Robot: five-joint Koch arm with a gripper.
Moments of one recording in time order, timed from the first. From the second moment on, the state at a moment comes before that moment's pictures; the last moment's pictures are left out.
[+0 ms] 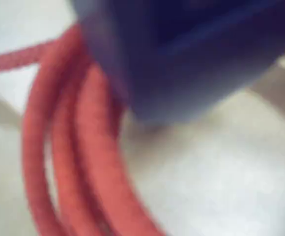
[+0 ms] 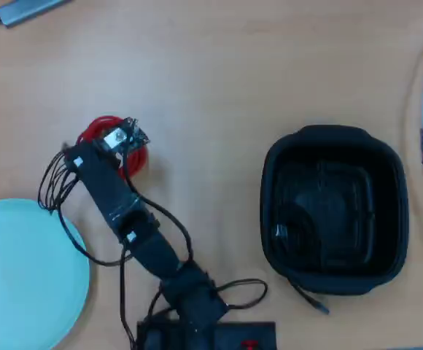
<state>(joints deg) 51.3 60.7 67.6 76.0 55.5</state>
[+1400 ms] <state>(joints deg) 1.8 73.5 58.0 63.7 5.7</state>
